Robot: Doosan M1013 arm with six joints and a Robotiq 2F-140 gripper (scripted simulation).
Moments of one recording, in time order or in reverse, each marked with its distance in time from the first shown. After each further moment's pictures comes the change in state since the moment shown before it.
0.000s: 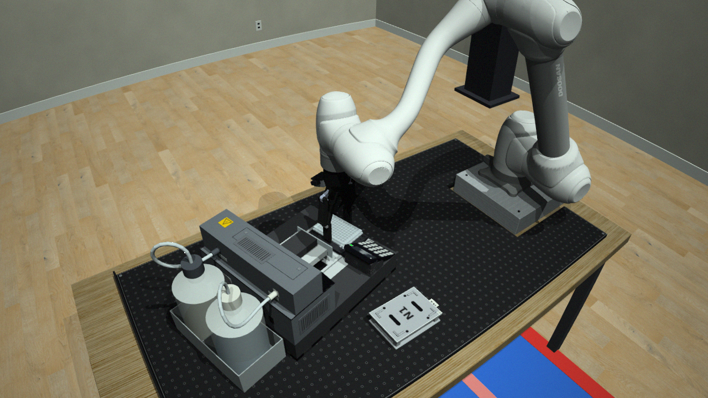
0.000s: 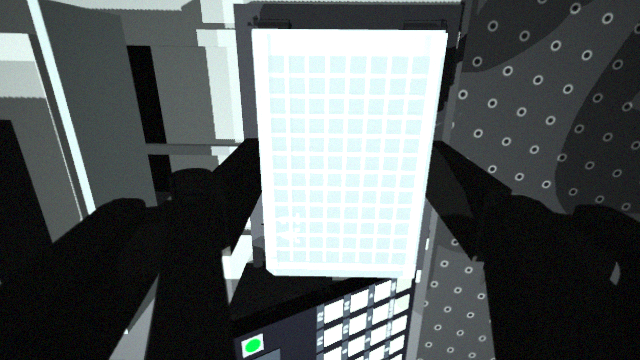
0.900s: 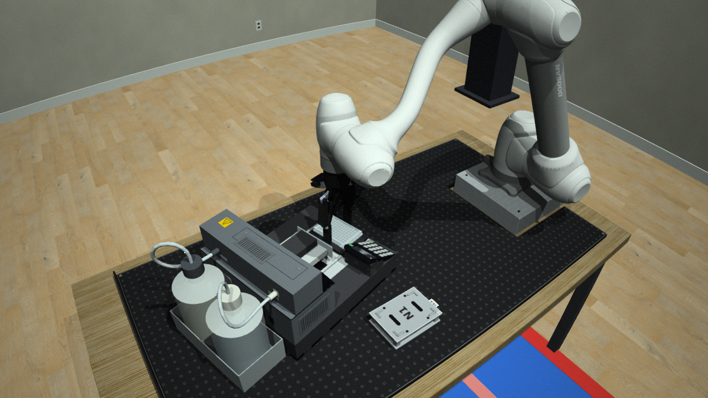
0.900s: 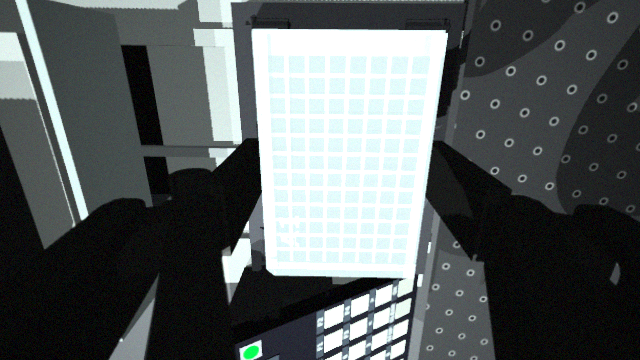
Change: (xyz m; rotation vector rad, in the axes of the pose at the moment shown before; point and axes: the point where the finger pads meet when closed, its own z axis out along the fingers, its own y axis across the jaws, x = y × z) arm 0.000 0.000 0.004 0.000 0.000 0.000
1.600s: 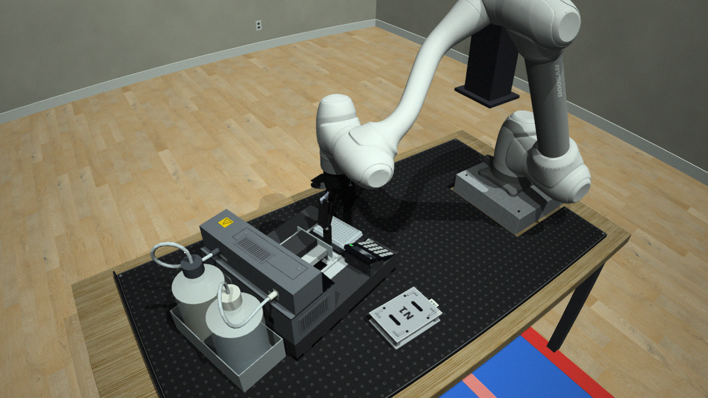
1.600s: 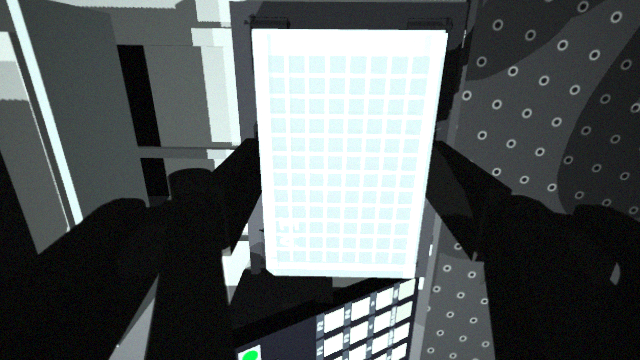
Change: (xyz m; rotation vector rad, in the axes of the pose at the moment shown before) arm 0.000 0.000 0.003 0.000 0.000 0.000
